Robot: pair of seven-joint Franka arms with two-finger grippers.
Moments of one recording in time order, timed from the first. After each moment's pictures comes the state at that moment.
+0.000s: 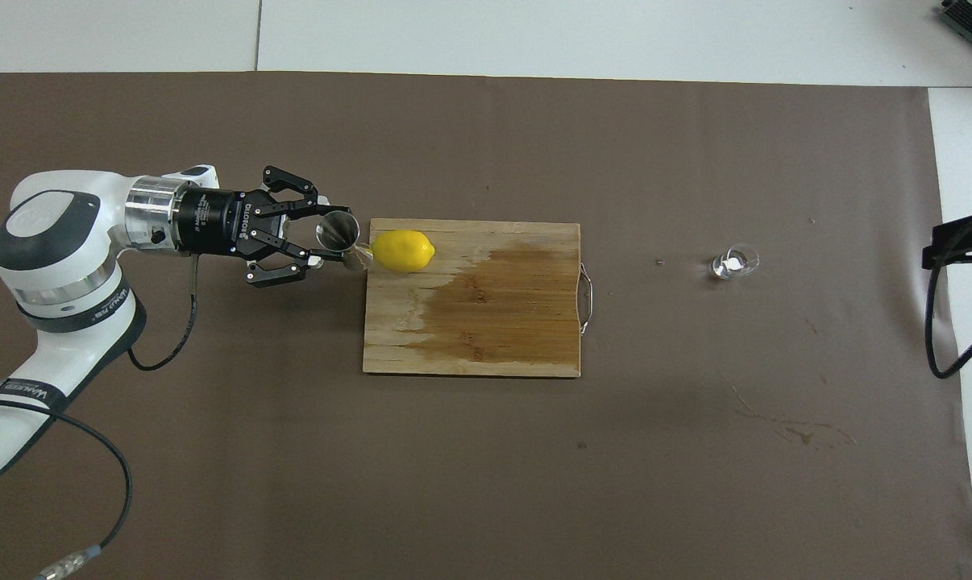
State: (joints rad) left arm 0.30 0.43 -0.40 -1.81 -1.37 1.59 -0.97; right arm 0.01 0.00 -0.11 -1.55 -0.05 1.53 0.10
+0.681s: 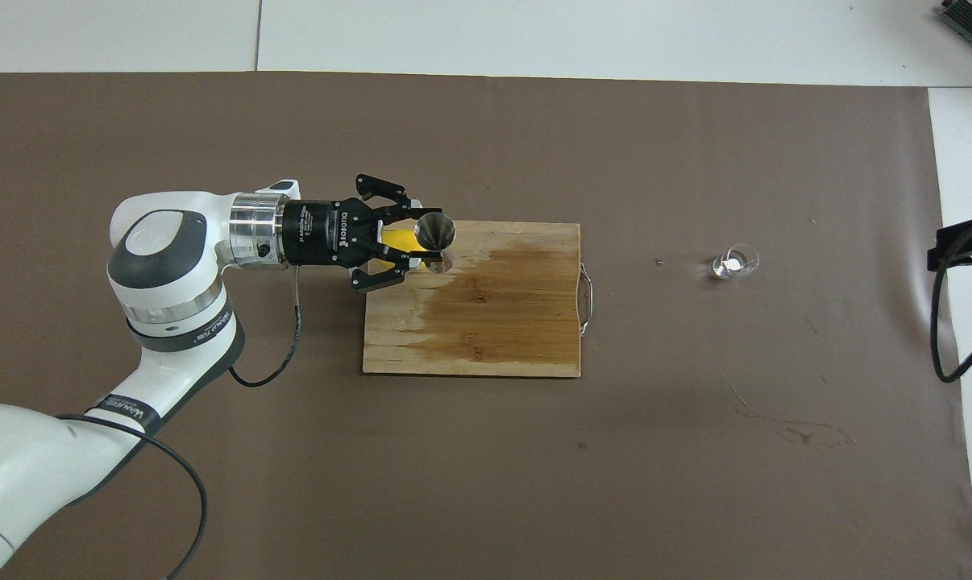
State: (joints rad) left arm 0.10 0.41 -0.39 -1.86 -1.54 1.85 -0.94; right arm 0.01 0.00 -0.11 -1.55 -0.07 1.53 0.07
